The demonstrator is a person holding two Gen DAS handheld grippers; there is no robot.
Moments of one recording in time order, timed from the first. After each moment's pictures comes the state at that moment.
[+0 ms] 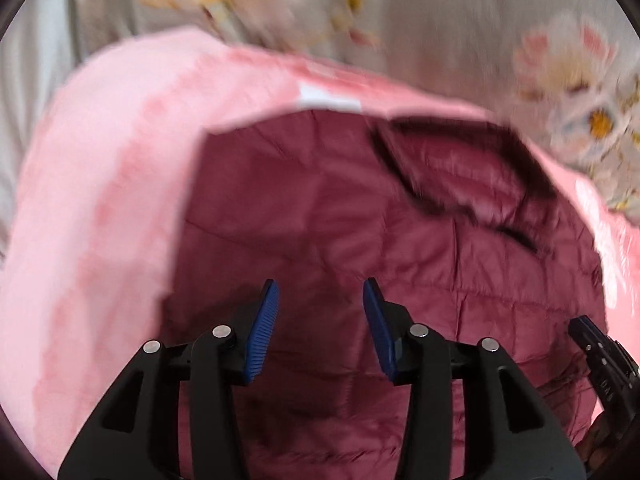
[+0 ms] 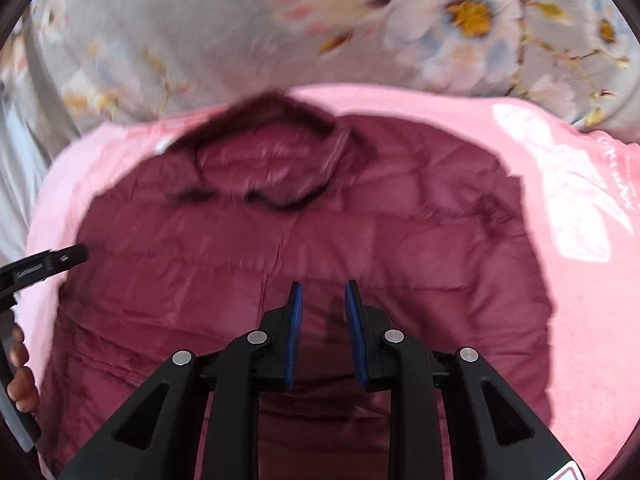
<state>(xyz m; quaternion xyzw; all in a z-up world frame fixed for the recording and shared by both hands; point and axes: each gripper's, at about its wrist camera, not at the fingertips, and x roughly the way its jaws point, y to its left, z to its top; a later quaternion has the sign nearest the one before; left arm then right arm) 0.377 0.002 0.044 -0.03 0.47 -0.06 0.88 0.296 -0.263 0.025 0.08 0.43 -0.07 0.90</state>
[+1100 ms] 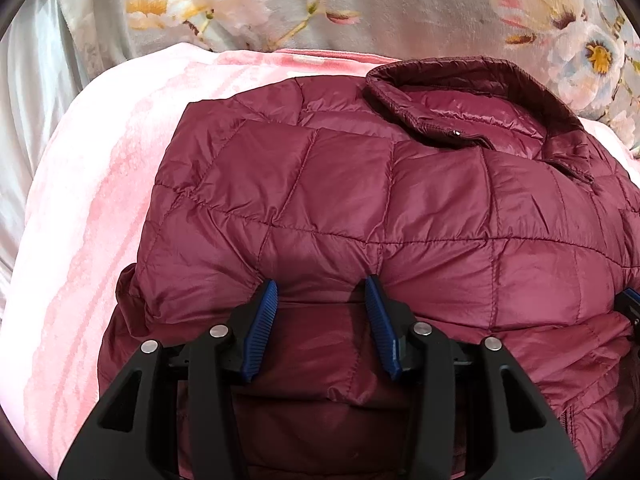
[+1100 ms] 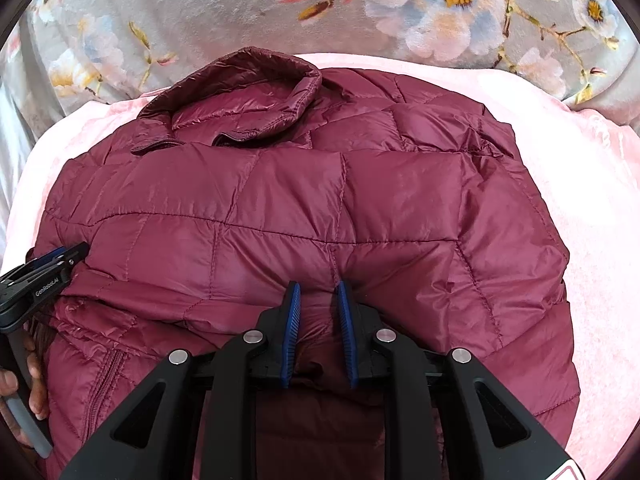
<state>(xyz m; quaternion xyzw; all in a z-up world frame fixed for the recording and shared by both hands) 0.346 -0.016 0.001 0.05 0.41 -0.03 0.91 0.275 -0.272 -0.002 0.08 0.42 -0.08 0.90</state>
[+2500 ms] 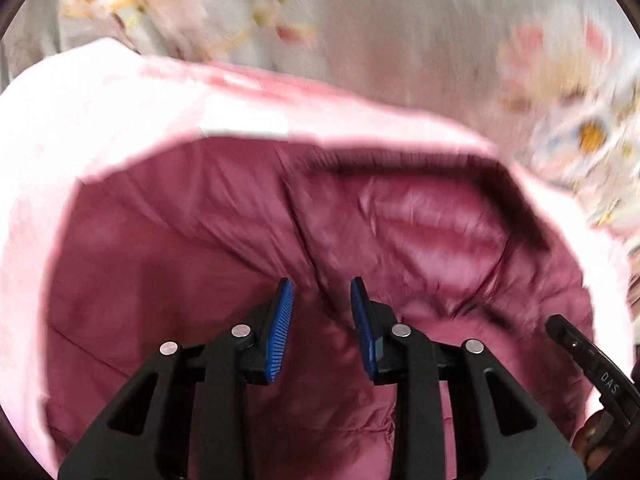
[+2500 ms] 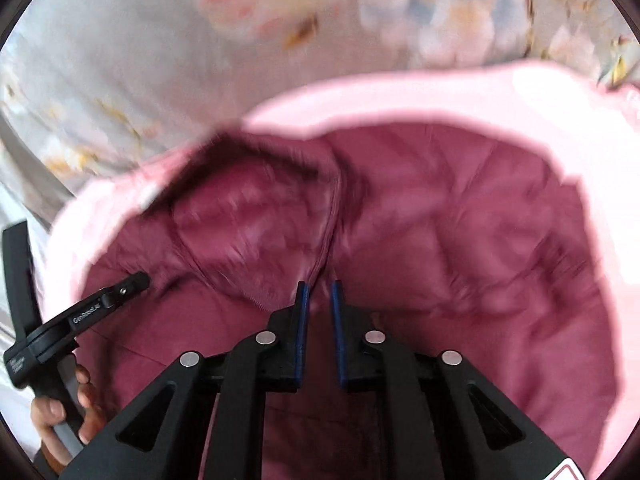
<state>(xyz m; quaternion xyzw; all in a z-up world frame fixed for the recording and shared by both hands) 0.443 -0.040 0.047 -0.06 0.42 -0.12 0.90 0.366 -0.305 0.056 0.17 0.38 -0.05 0.91</state>
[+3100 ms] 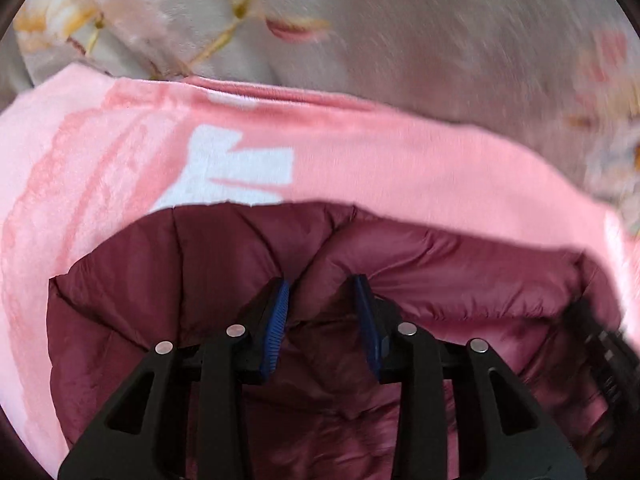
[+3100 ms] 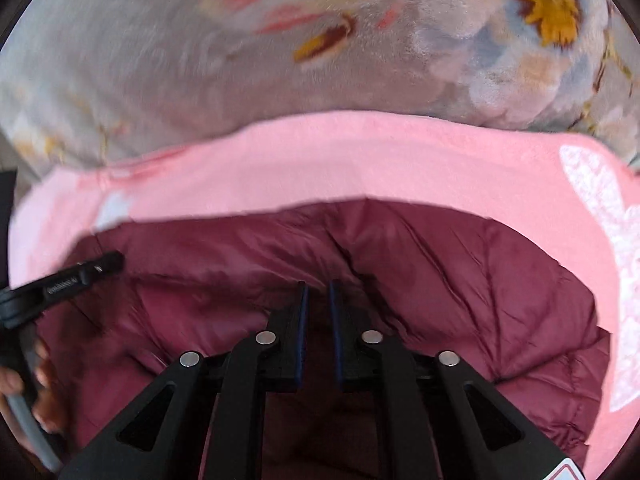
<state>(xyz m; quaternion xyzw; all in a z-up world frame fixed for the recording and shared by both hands) 0.525 -0.073 0.023 0.00 0.47 -0.08 0.88 0.451 -0.303 0.028 0.06 0.43 -0.07 0.90</state>
